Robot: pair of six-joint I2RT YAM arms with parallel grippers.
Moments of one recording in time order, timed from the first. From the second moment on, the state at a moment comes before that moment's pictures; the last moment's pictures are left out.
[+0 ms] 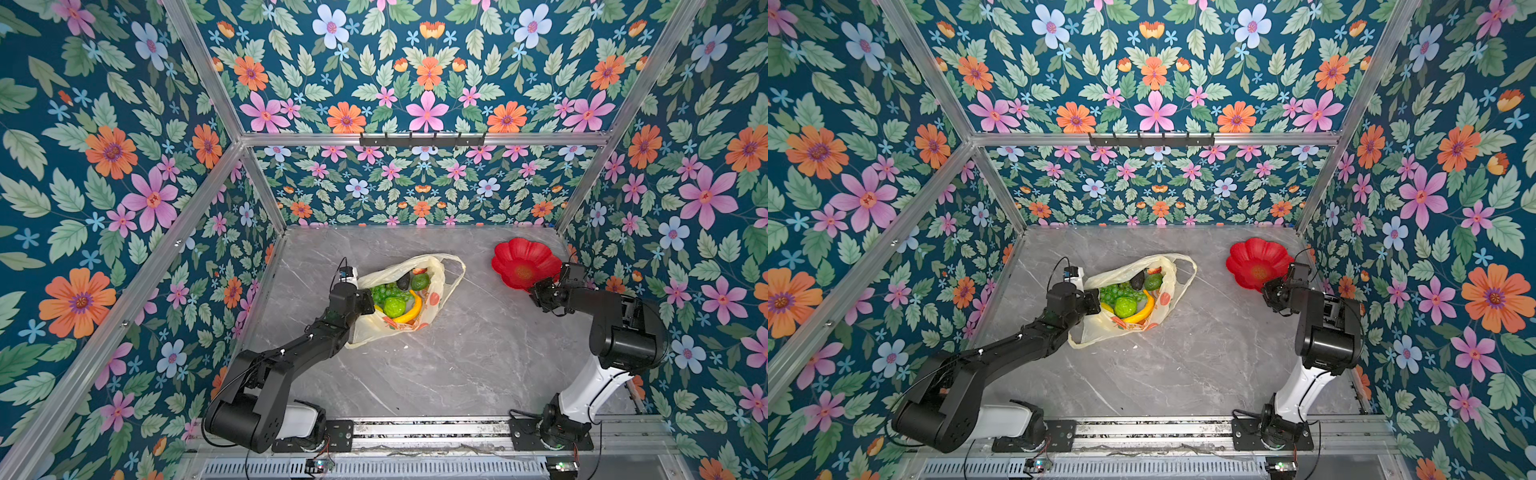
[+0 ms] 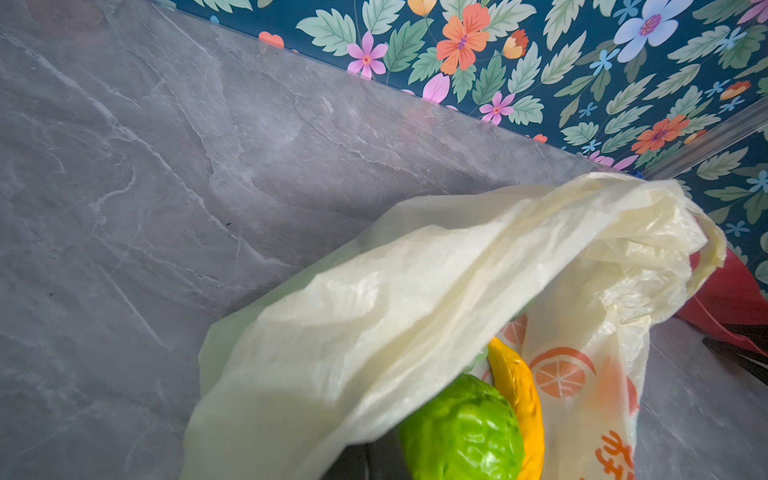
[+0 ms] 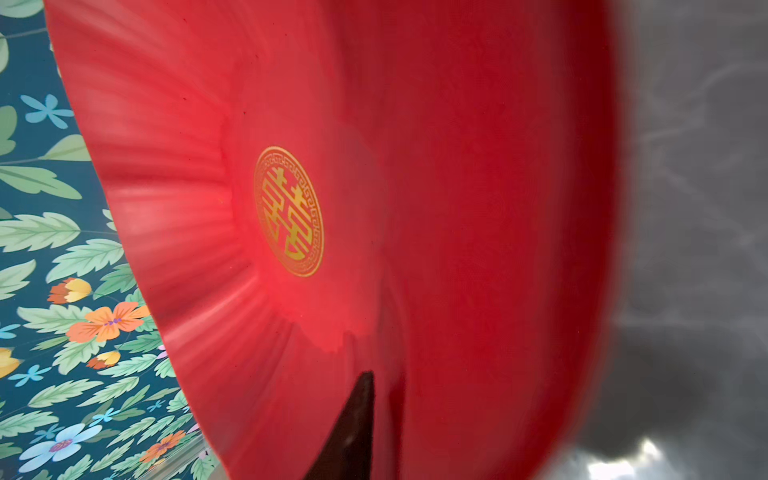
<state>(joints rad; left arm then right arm) -0.38 1.36 0.54 0.34 -0.04 -0.44 -0.29 1.82 0.94 -0.05 -0.37 0.97</state>
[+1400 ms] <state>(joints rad) -0.38 1.38 0.54 0.34 -0.07 -0.42 -0.04 1.03 0.55 -0.71 -0.58 0.71</state>
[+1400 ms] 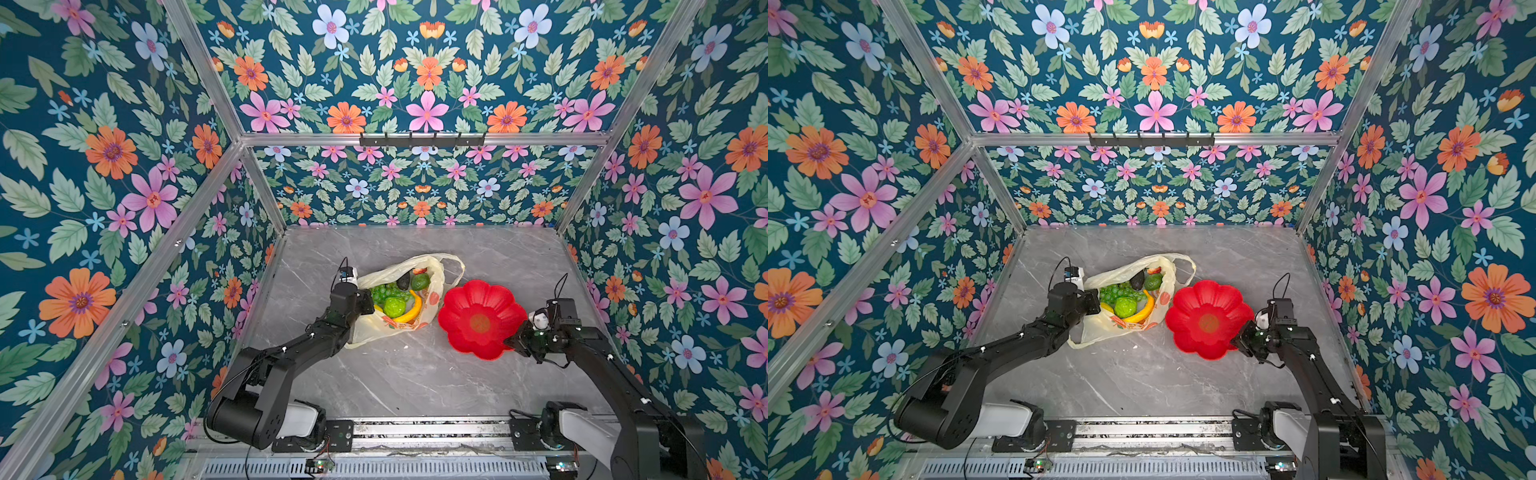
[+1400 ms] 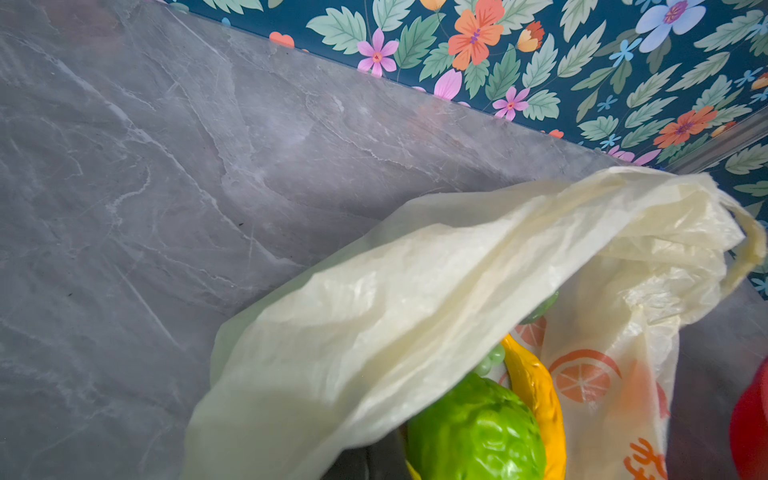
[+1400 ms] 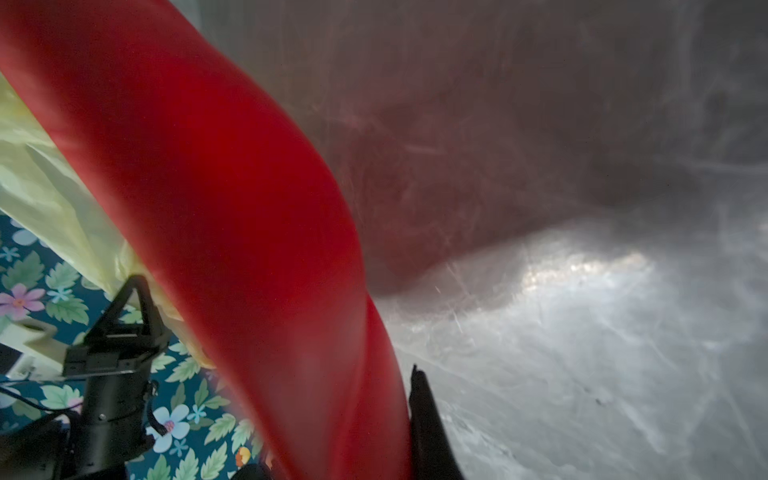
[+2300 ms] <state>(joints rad) -0.38 1.38 0.54 0.34 -0.06 -0.42 0.00 0.78 0.40 -0.92 -0.49 0.76</state>
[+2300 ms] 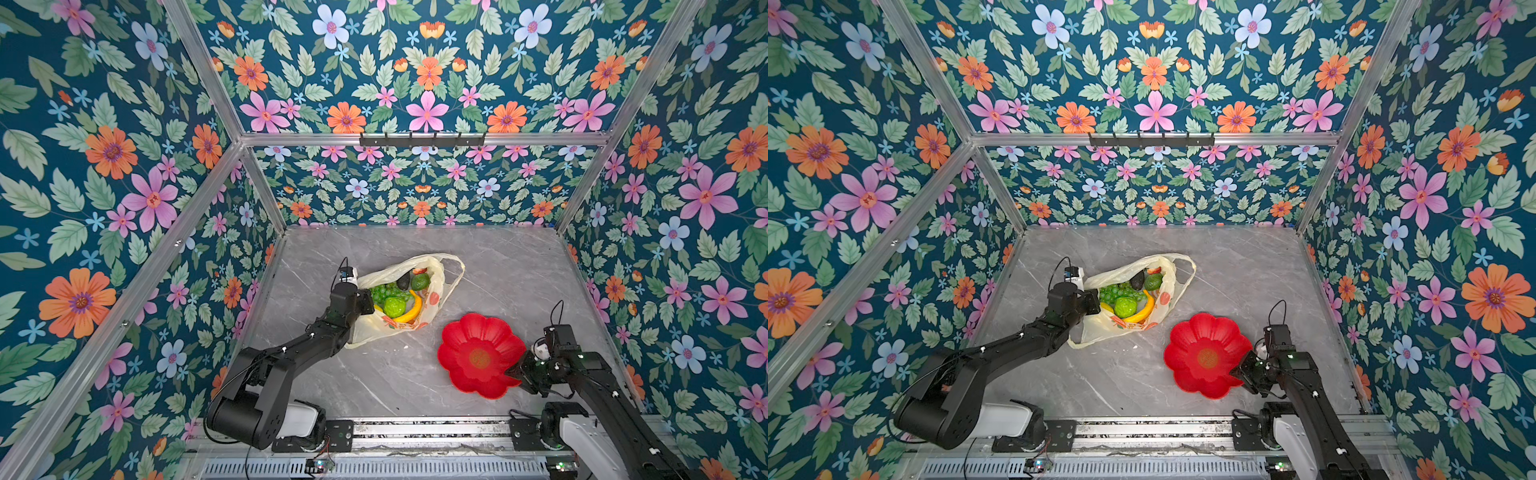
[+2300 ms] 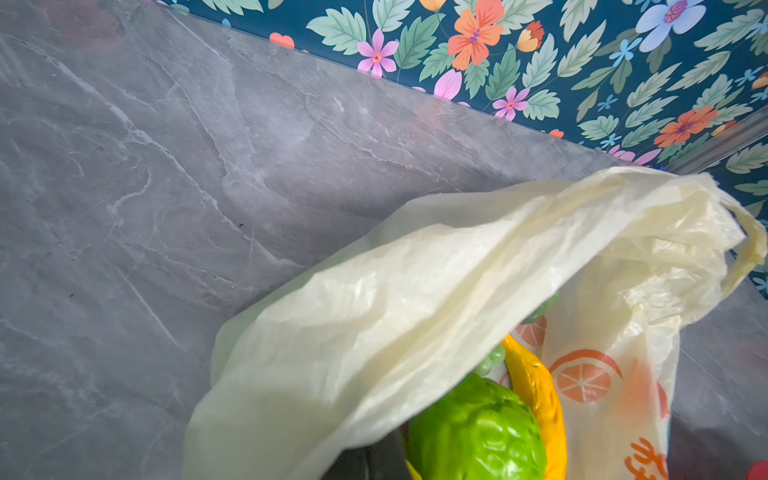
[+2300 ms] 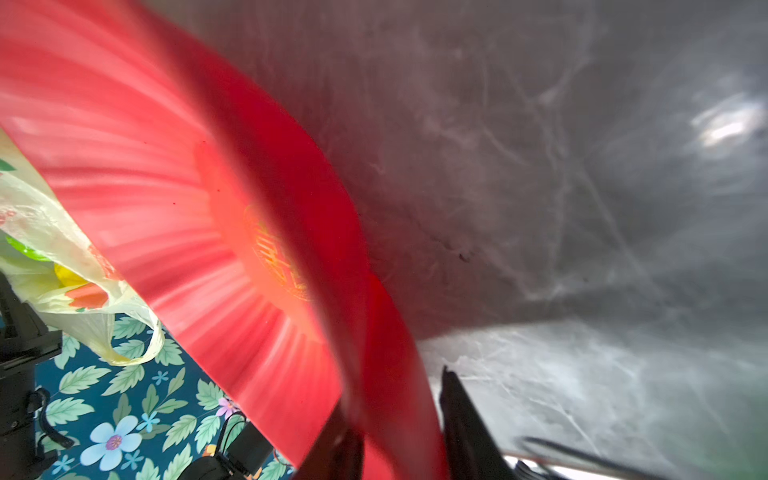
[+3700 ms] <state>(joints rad) -0.43 1.39 0.57 0.34 -0.01 -0.39 0.68 1.84 1.58 -0.67 -0.03 0.63</state>
